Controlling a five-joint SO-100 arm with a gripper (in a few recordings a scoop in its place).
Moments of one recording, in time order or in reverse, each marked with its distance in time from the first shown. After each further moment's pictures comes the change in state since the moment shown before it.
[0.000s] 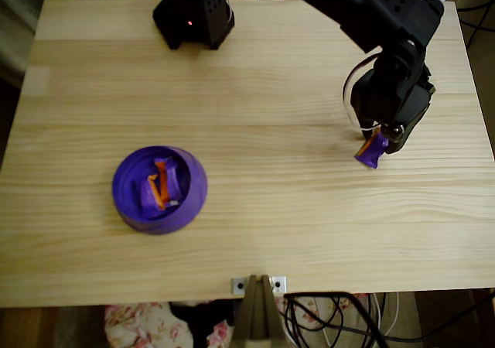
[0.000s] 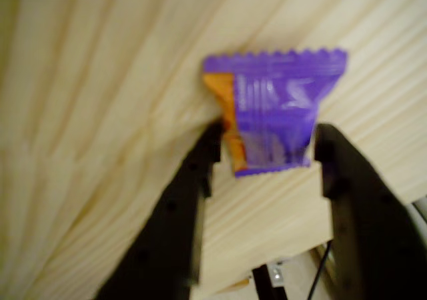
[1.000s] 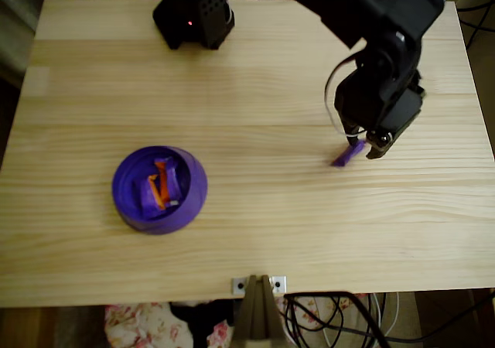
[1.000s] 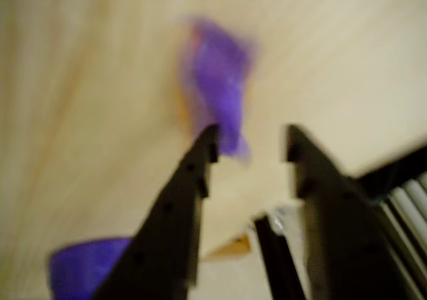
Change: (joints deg) arm 8.2 8.5 -2.2 12.0 -7.0
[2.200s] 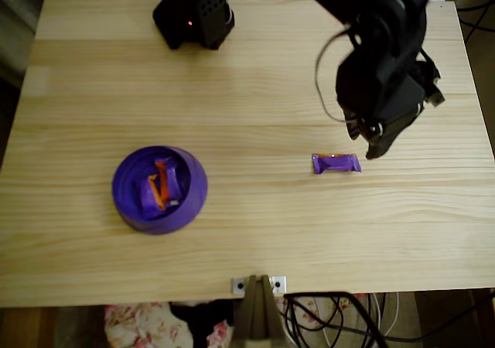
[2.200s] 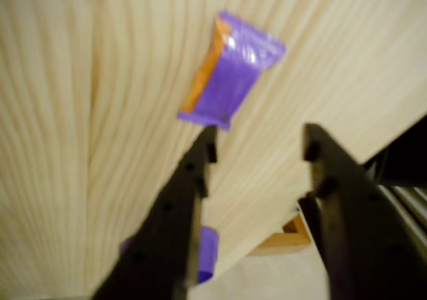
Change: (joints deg) arm -0.6 1.5 -0.1 2.5 14.9
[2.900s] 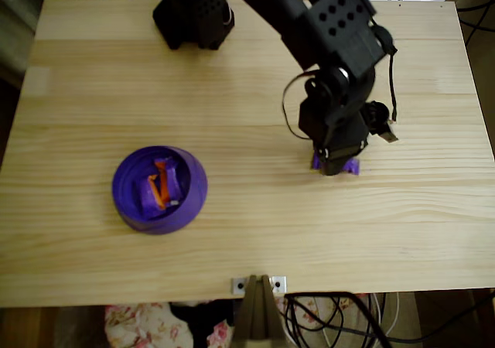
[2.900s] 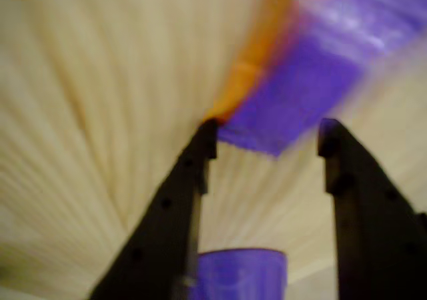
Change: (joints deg) arm 5.2 0.4 17.8 -12.1 8.0
